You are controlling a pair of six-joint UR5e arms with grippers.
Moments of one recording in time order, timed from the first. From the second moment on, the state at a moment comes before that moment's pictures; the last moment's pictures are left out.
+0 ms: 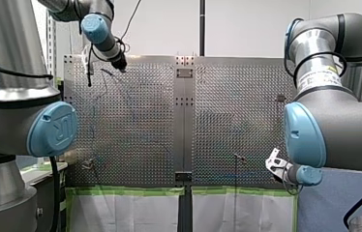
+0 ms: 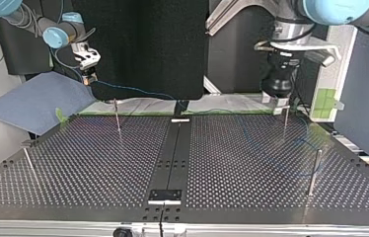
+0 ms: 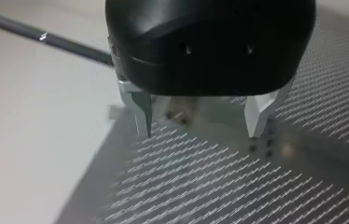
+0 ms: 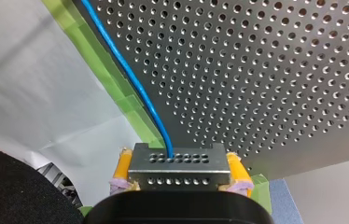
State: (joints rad) left arm -0.17 -1.29 -1.88 -3.30 -1.67 -1.84; right arm 1.54 -0.71 1.92 -0.91 1.19 2.01
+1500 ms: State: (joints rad) left arm -0.60 -1.71 -2.07 -2.87 -1.79 -1.96; right arm 1.54 -0.73 1.91 -0.85 1.25 1.89
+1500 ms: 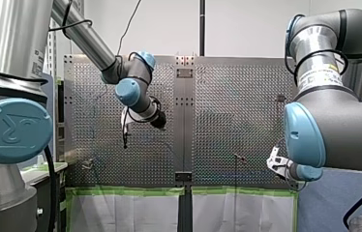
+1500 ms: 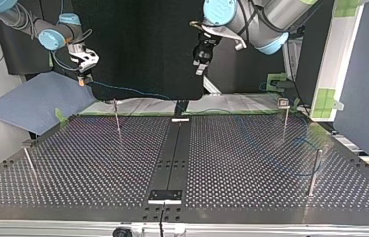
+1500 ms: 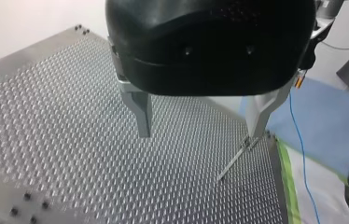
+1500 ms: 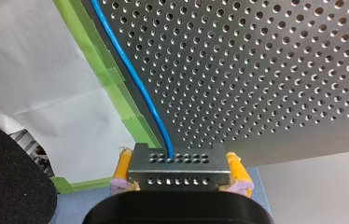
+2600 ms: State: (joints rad) left arm -0.82 -2.06 -1.73 -2.53 -1.80 -1.95; right arm 1.54 -0.73 1.91 -0.82 1.25 1.86
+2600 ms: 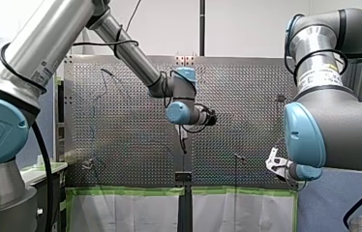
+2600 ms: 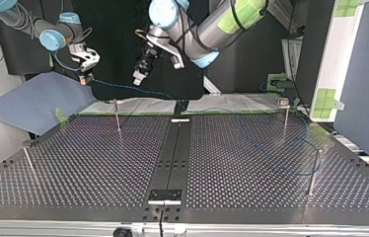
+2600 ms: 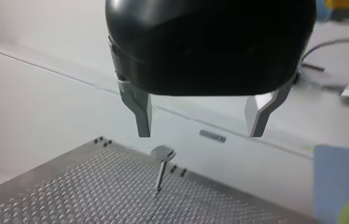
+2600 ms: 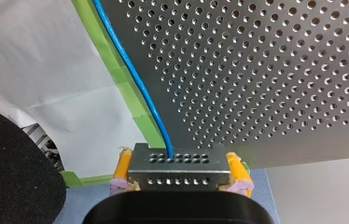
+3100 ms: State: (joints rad) left arm -0.77 -2.21 -1.66 -2.38 -1.84 -1.87; right arm 1.54 -0.74 1.91 -0.82 1.25 1.86
